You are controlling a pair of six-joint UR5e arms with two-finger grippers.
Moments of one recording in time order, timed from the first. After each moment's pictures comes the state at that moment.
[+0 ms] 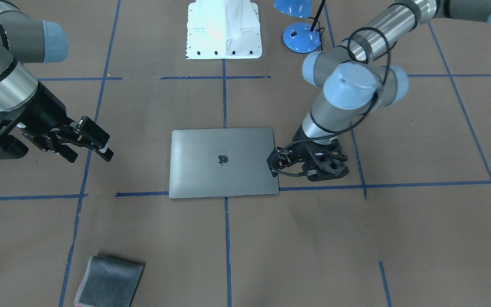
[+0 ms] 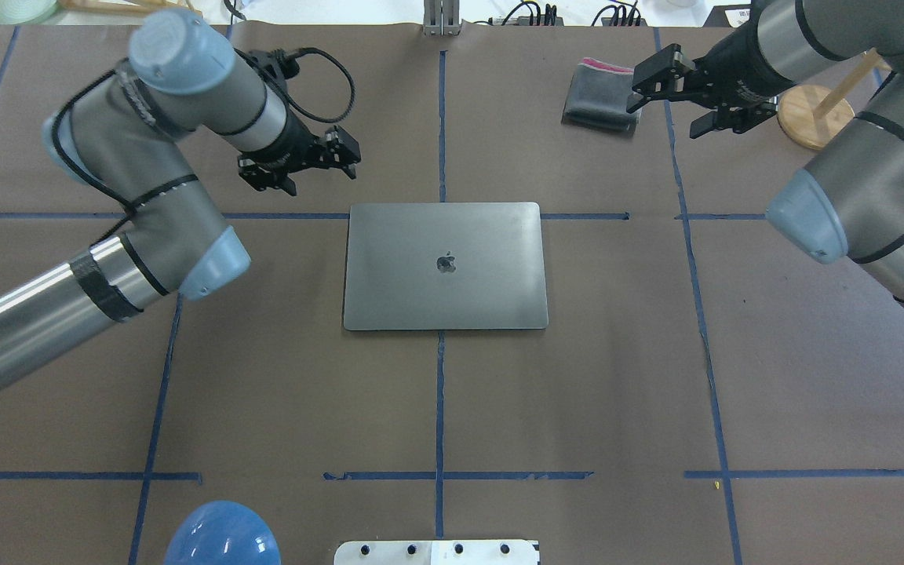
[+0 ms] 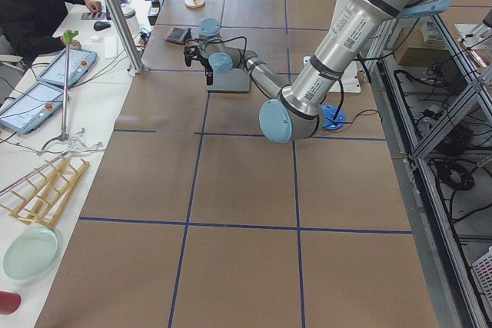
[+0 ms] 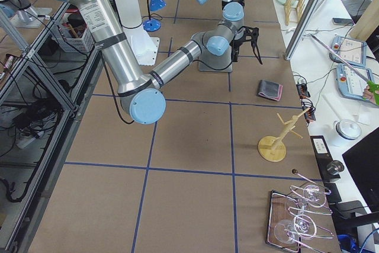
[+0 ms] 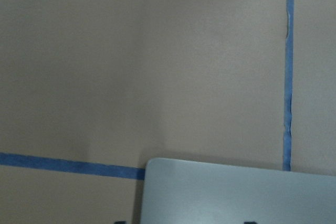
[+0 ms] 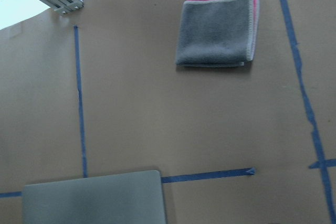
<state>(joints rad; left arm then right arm) -0.85 -2.23 -1.46 -1.96 -2.14 -1.27 1.03 -1.13 1.81 -1.34 2.22 1.13</state>
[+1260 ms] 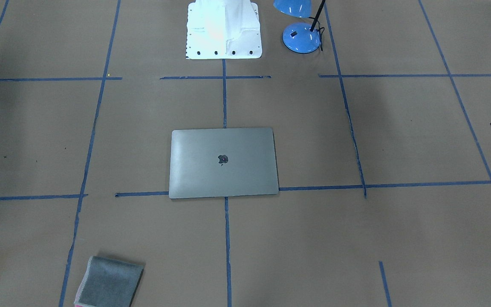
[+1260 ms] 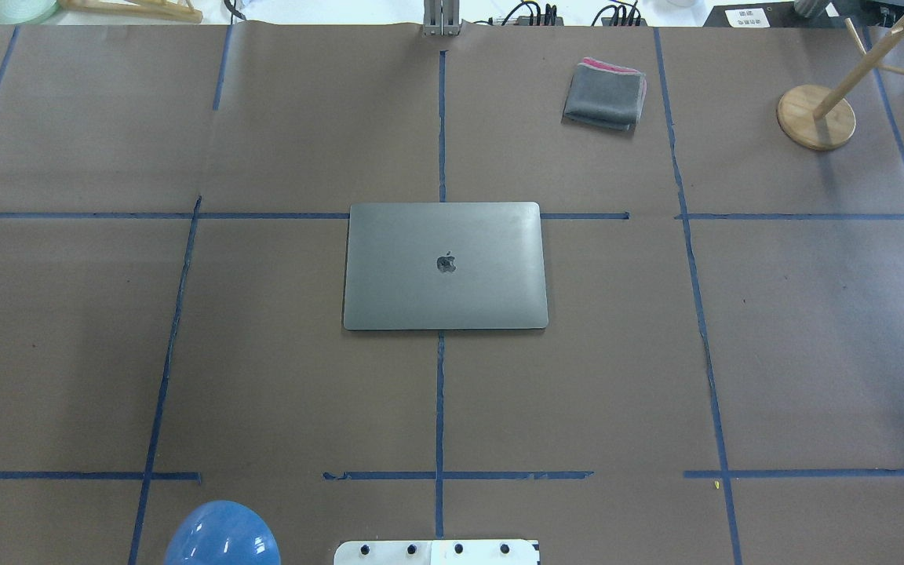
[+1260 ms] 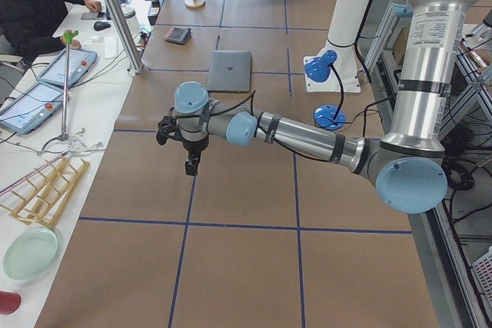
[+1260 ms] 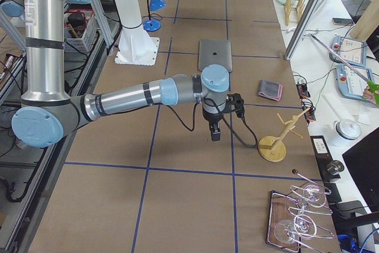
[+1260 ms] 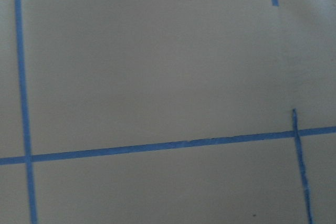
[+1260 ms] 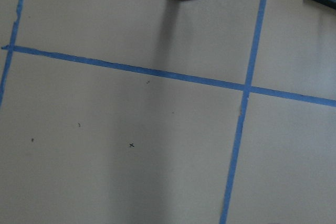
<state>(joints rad) -1.44 -1.63 -1.73 -1.64 -2.36 -0.19 1.54 -1.65 1.87 -1.67 2.38 -0.07</state>
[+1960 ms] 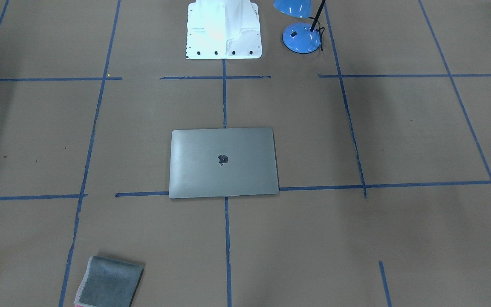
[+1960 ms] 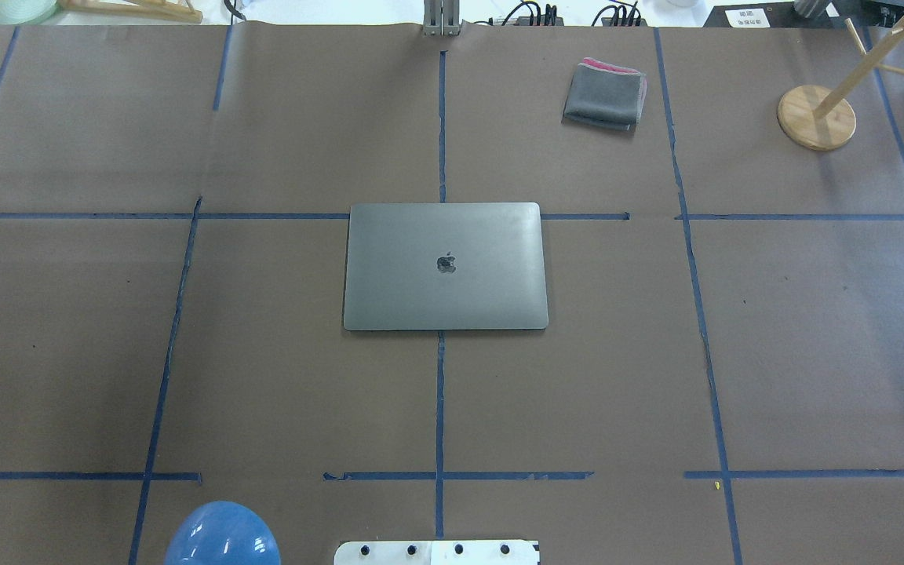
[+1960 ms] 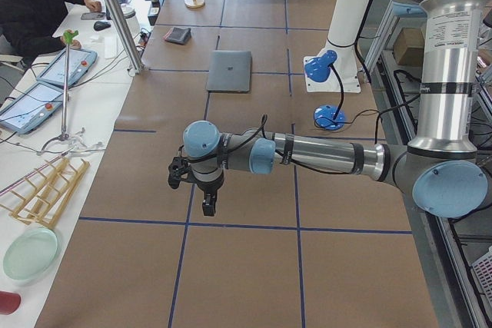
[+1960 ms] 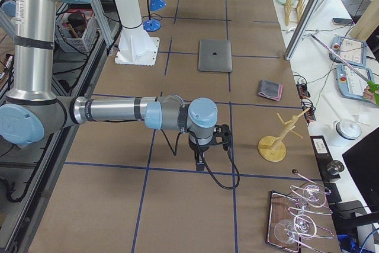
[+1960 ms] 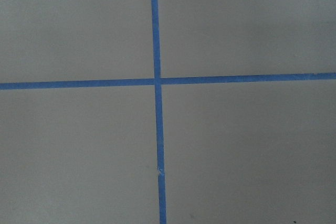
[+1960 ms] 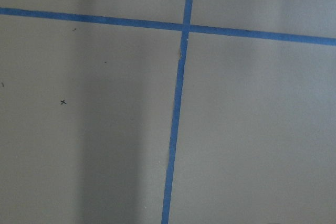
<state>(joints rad) -1.51 -1.54 -1.69 -1.57 -2.36 -0.10 1.59 -1.72 1.78 -1.68 2.35 -0.14</state>
